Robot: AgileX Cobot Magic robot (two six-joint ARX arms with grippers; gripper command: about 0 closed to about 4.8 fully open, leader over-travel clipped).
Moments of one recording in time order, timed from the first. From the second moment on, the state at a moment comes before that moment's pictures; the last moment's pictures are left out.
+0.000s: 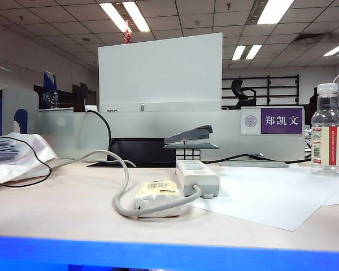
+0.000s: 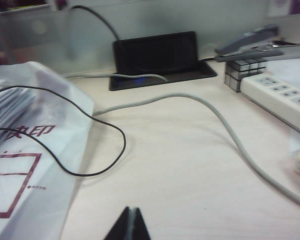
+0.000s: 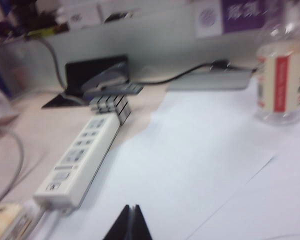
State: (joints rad) left arm -0.31 0.00 0.01 -0.09 -0.07 0.13; right arm 0.32 0.09 0.01 0.03 0.09 0.26
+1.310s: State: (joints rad) left arm -0.12 0.00 0.01 -0.06 -0.03 0.10; right arm 0.31 0.09 0.01 0.03 0.21 0.19
